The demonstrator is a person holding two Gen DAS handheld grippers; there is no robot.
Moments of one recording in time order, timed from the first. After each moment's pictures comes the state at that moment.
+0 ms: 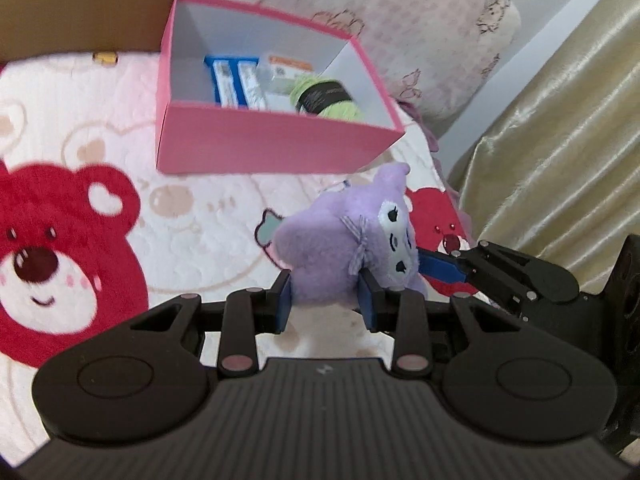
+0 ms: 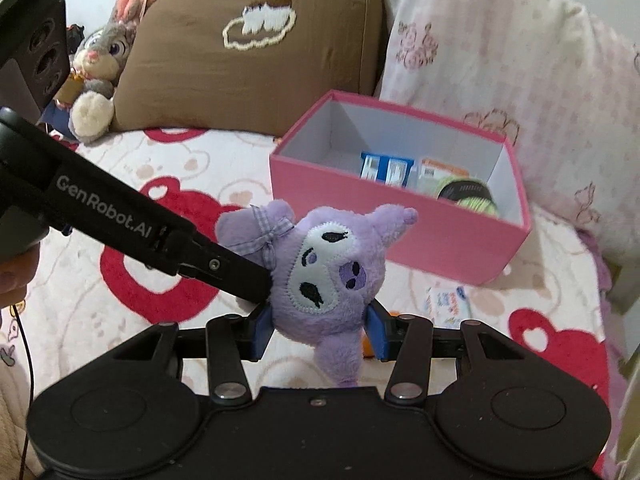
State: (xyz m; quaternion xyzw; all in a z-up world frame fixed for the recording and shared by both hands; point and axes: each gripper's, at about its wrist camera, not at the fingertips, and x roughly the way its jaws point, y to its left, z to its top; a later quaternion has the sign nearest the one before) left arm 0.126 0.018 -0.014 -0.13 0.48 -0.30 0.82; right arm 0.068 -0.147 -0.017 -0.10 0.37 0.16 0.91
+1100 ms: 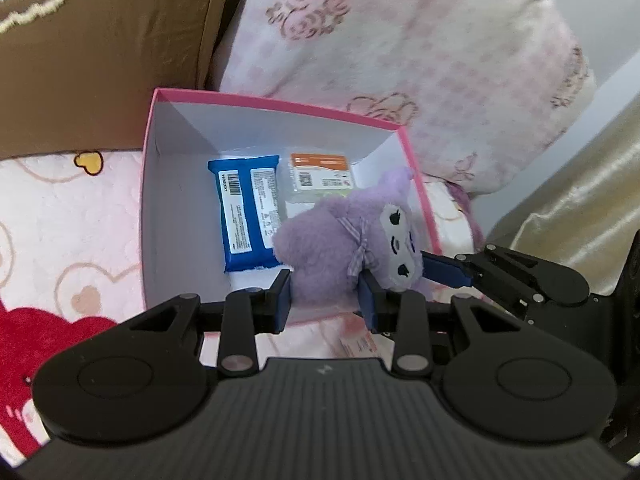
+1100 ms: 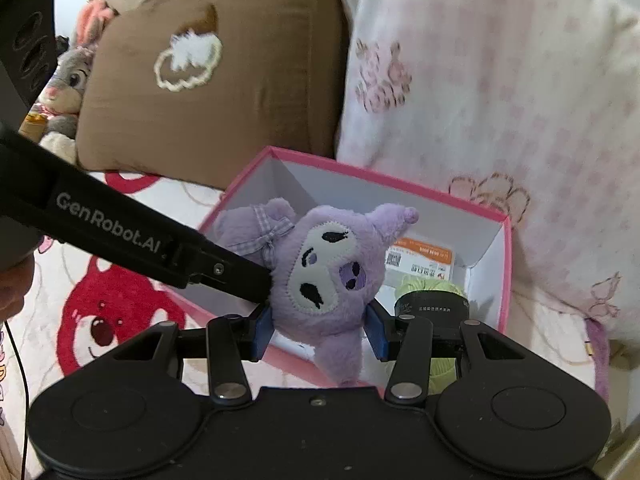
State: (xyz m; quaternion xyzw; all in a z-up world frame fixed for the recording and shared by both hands) left arm 0.302 -0.035 0.021 -0.14 0.51 -0.23 0.82; right arm 0.268 -0.193 0.027 -0.09 0.41 0.20 0.89
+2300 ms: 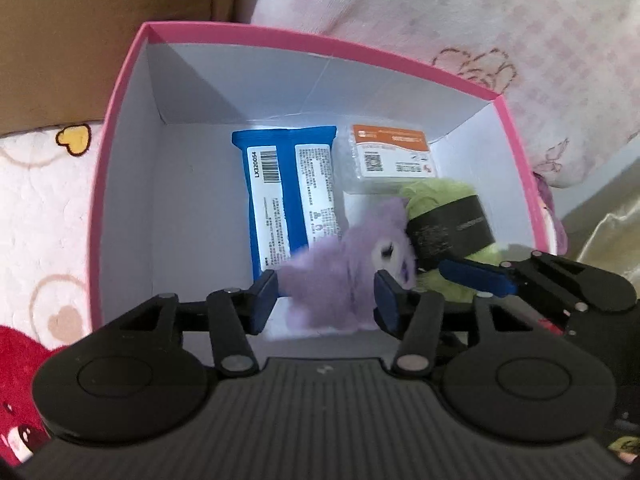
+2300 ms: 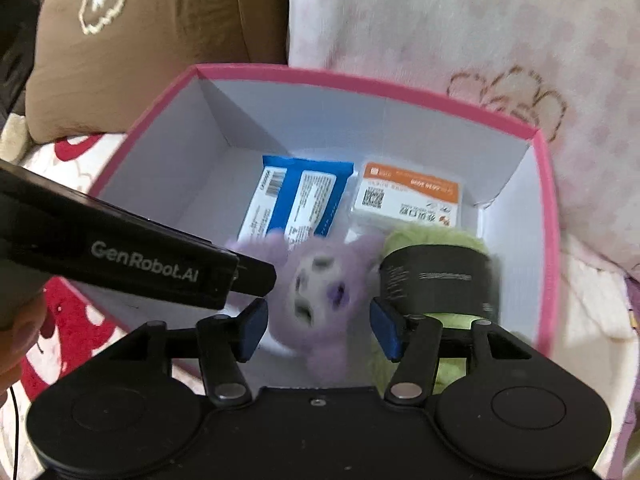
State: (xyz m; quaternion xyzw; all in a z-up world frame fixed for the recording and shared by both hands) left arm 0.353 -0.065 -0.063 -0.11 0.54 -0.18 0.81; right arm 0.327 -0.207 -0.043 -0.07 0.49 0.19 0.85
